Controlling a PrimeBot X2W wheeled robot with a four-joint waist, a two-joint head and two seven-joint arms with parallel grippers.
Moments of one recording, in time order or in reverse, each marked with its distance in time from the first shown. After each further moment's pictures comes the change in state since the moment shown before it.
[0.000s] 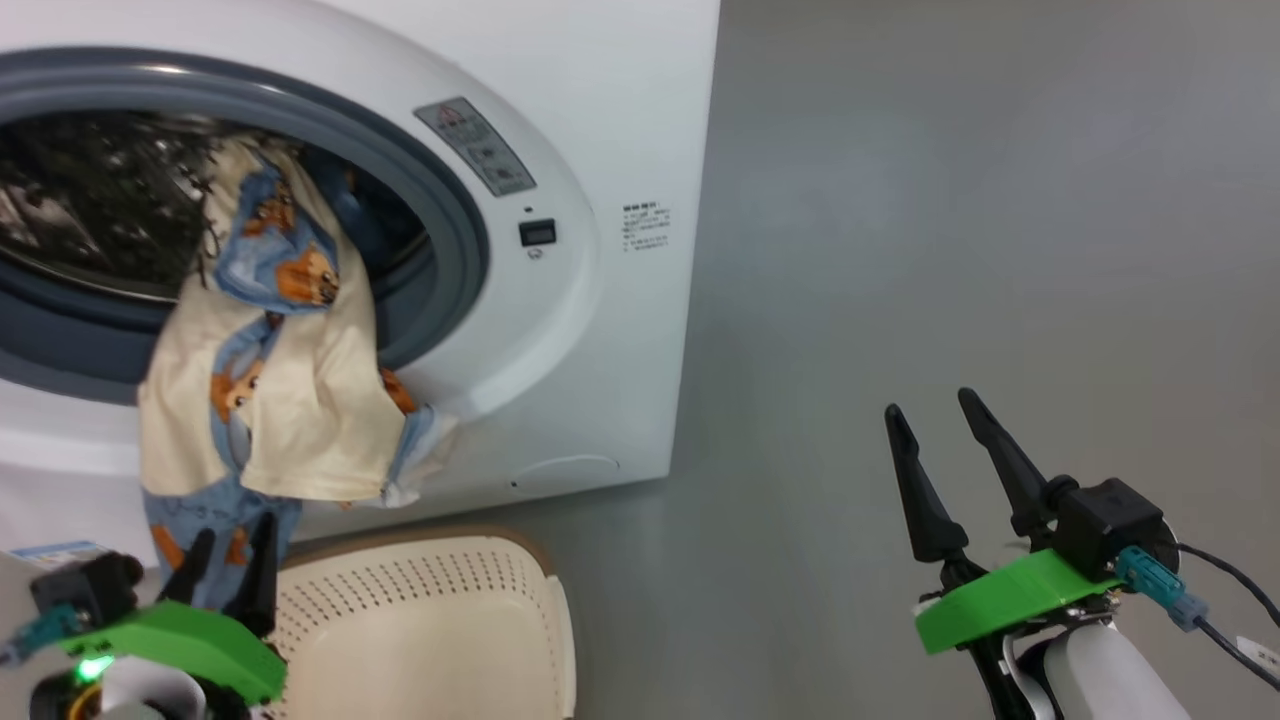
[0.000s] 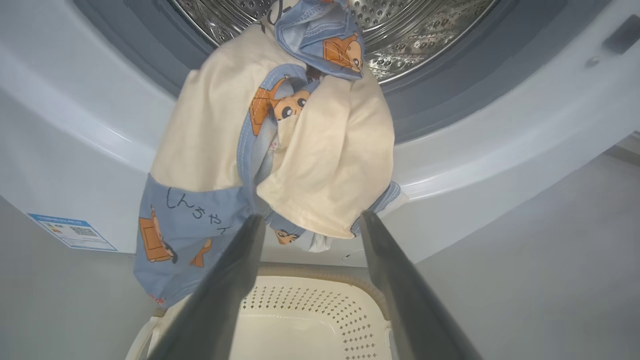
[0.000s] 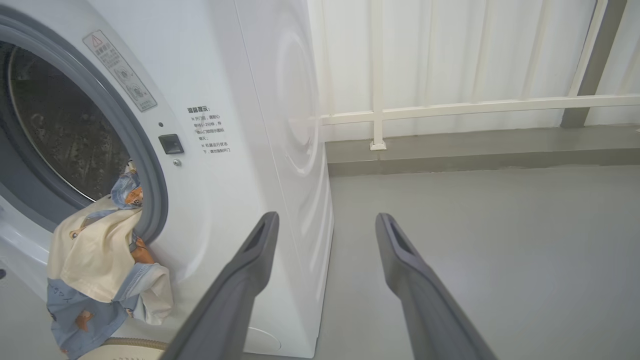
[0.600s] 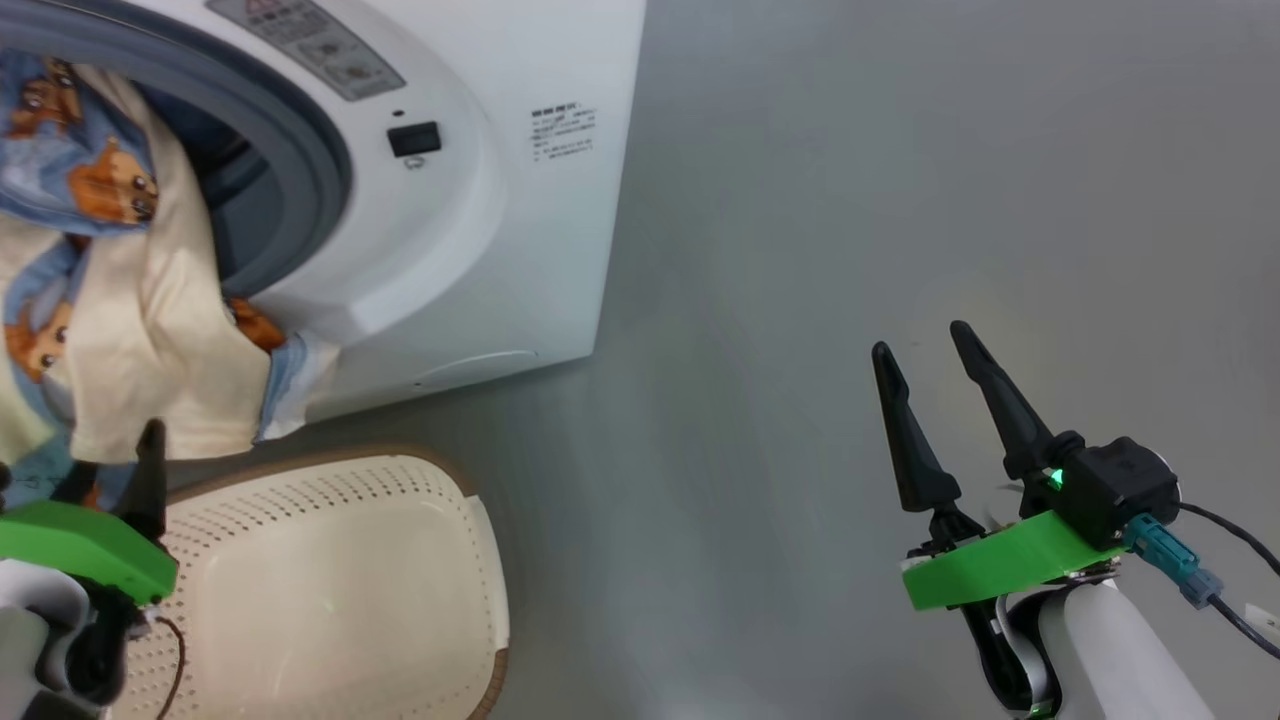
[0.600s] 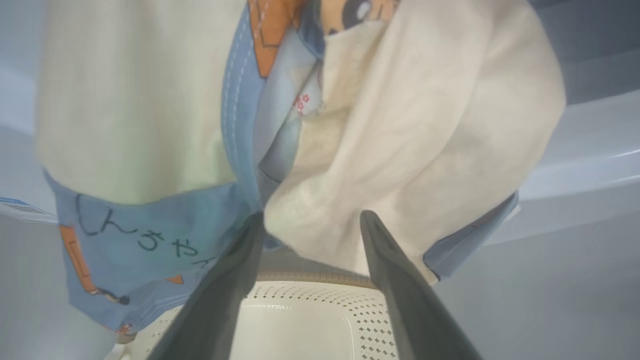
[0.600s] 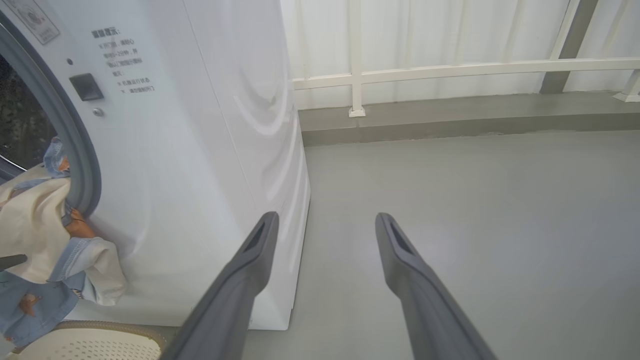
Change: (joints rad) left arm -0.243 0.163 -0.210 0.142 -0.295 0.000 0.017; right arm -0.052 0.019 0.005 -0.098 -0.030 0.000 0.000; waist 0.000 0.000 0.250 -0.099
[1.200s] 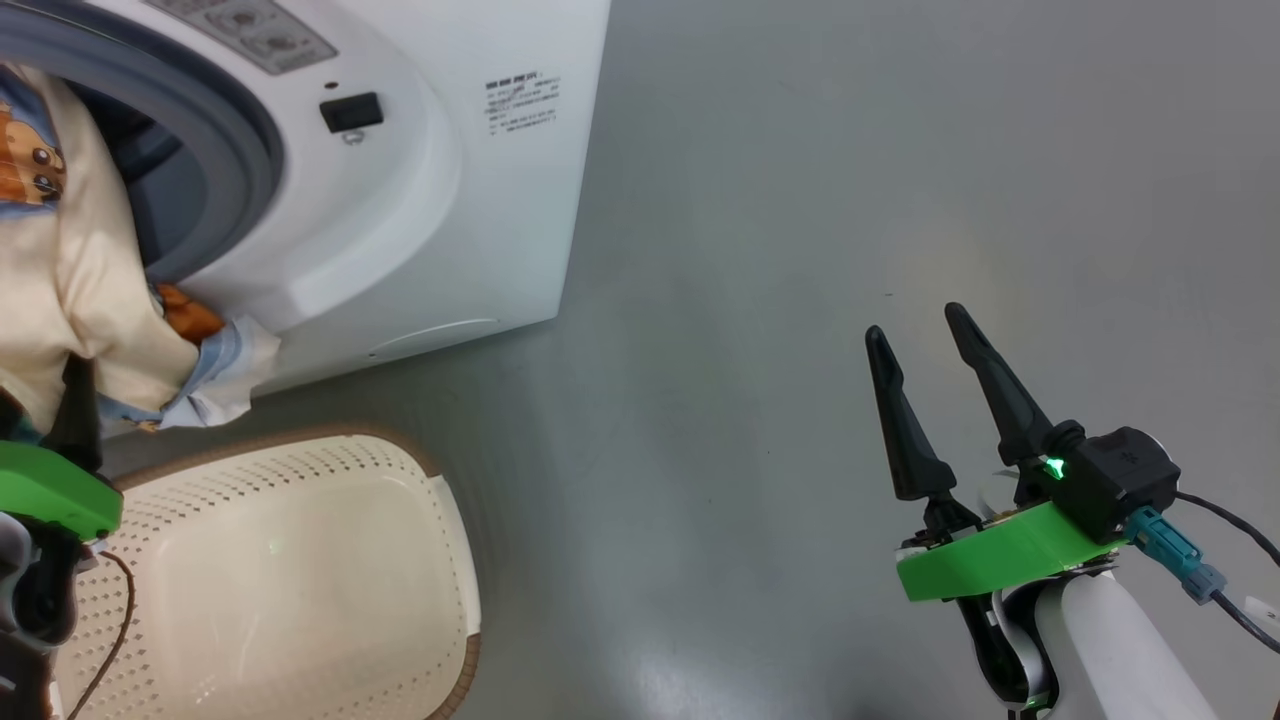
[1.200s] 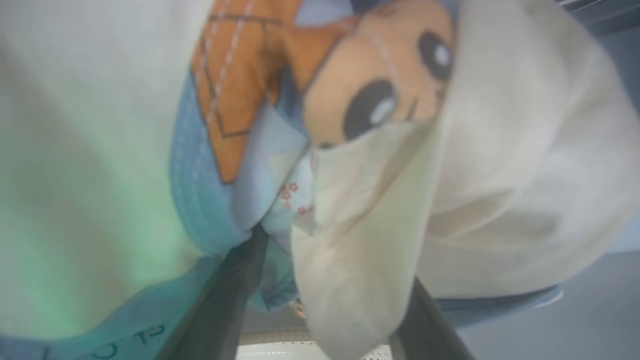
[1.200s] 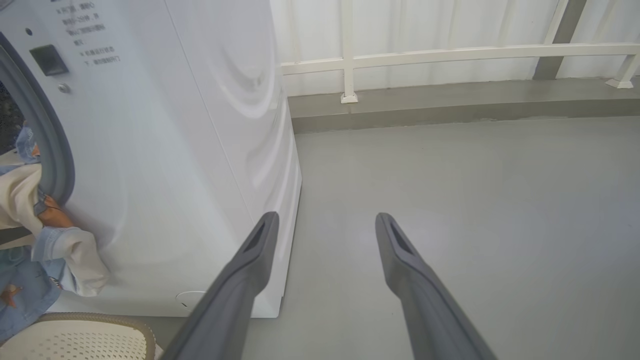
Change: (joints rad) left arm -0.143 0.045 -0.075 0.074 -0.053 0.000 -0.065; right arm -0.016 0.003 0.010 -0.029 0.001 0.000 0.000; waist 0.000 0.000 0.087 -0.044
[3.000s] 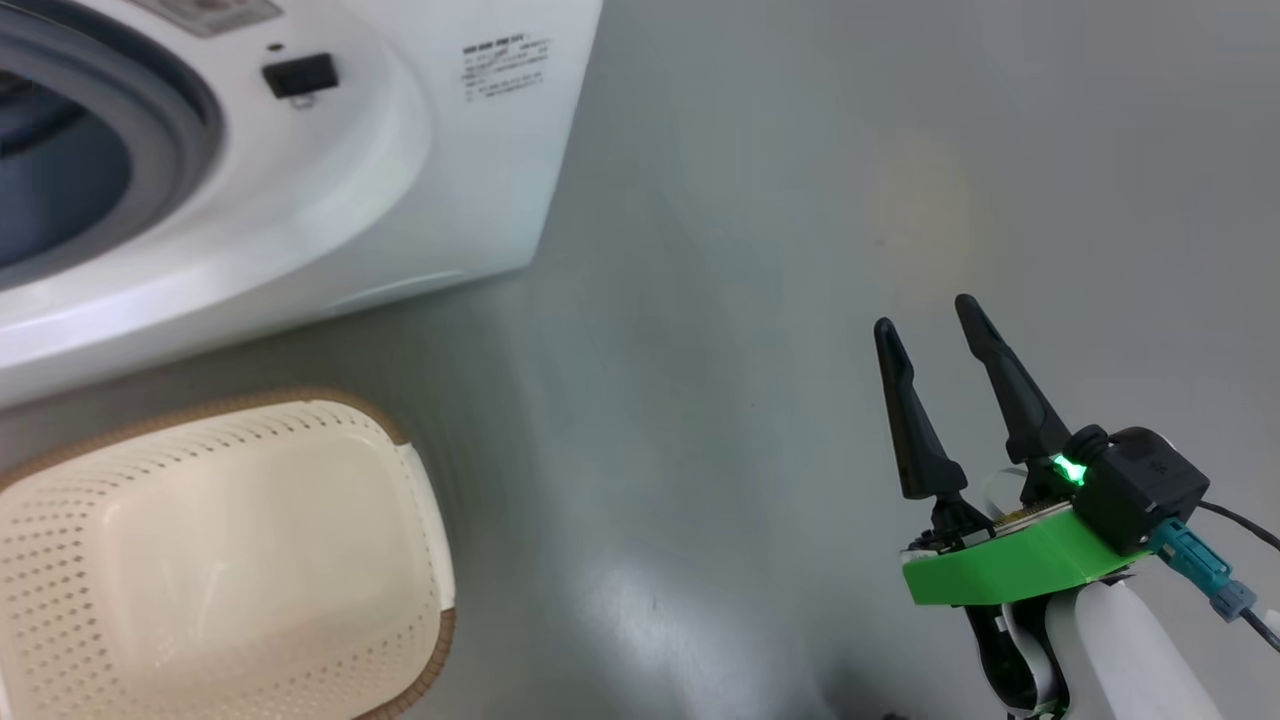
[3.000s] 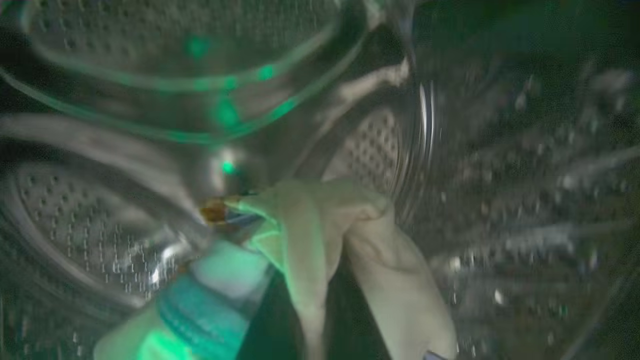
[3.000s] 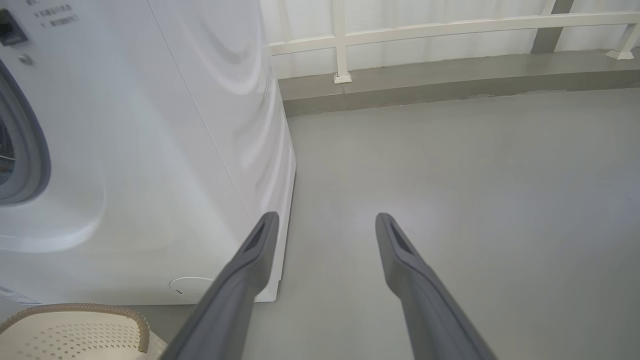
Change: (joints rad) left arm -0.481 0.095 0.142 -0.204 0.348 0.000 -0.003; right arm 0.024 0.001 -0.003 -0.066 0.023 0.000 0.000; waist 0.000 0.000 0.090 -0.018
